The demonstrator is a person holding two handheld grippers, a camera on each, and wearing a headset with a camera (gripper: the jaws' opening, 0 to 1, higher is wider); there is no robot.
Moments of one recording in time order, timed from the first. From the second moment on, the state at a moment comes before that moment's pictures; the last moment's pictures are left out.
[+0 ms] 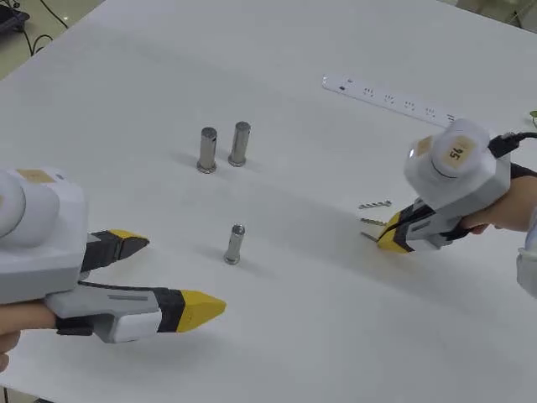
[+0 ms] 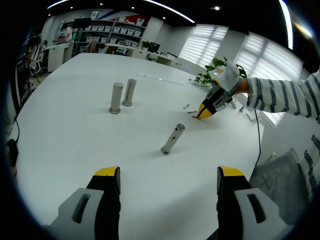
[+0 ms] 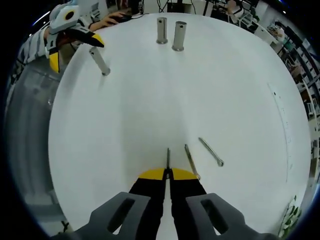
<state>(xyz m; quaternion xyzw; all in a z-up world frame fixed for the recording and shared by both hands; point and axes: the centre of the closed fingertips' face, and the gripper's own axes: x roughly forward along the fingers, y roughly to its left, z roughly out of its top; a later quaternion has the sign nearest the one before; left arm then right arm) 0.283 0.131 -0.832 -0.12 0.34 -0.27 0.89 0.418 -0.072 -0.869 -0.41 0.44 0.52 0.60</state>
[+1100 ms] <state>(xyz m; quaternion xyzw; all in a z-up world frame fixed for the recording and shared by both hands) 0.279 0.123 -0.826 -0.12 0.34 -0.28 0.89 0.419 -0.073 -0.869 -0.40 0.43 0.51 0.63</state>
